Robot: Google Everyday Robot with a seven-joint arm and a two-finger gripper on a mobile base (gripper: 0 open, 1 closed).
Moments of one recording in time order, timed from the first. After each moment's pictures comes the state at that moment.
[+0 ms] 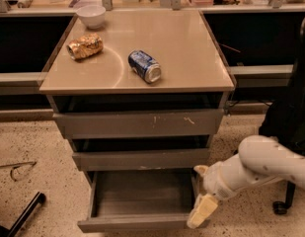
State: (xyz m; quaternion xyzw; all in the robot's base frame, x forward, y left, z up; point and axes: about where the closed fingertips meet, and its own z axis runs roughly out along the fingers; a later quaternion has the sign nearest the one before) arm 0.405 -0.133 0.572 -0.55 0.77 0.25 0.18
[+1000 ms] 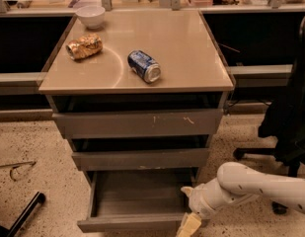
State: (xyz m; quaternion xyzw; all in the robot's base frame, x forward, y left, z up) arm 0.390 -0.102 0.448 -0.55 0.77 0.29 0.16
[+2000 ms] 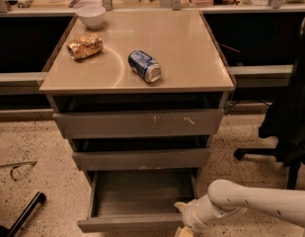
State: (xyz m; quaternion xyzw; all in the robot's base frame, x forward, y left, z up) arm 0.369 -0.077 0.362 -0.54 0.76 0.33 0.15
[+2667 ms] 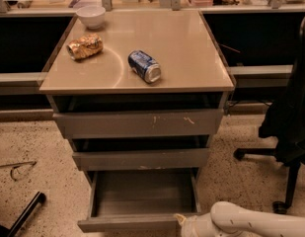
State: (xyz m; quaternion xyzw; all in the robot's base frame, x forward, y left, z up) arm 0.348 -0.064 0.313 -0.51 0.76 0.35 0.20
